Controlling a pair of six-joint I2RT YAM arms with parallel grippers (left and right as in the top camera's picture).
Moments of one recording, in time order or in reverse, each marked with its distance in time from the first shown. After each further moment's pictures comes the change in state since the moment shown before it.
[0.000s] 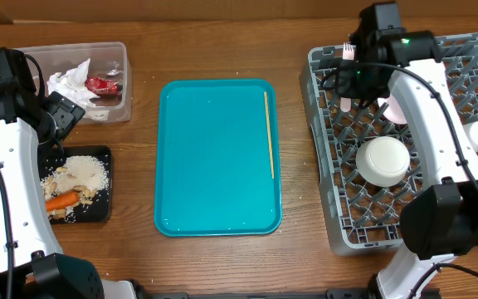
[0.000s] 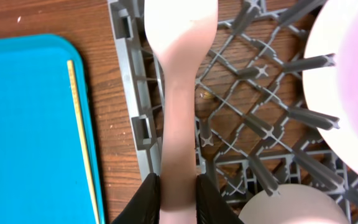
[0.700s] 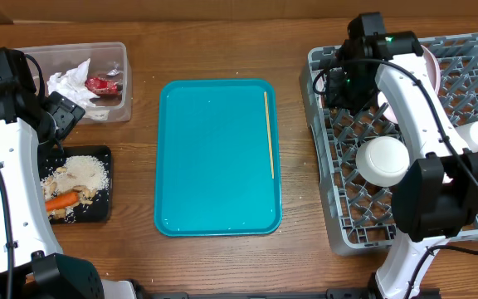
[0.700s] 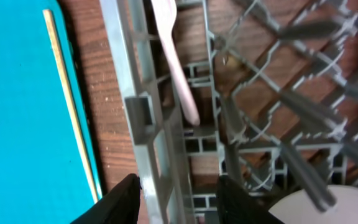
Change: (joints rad) left arm 0.000 0.000 0.000 0.000 0.000 0.000; right arm 0.011 0.115 0.000 -0.063 -0.068 -0.005
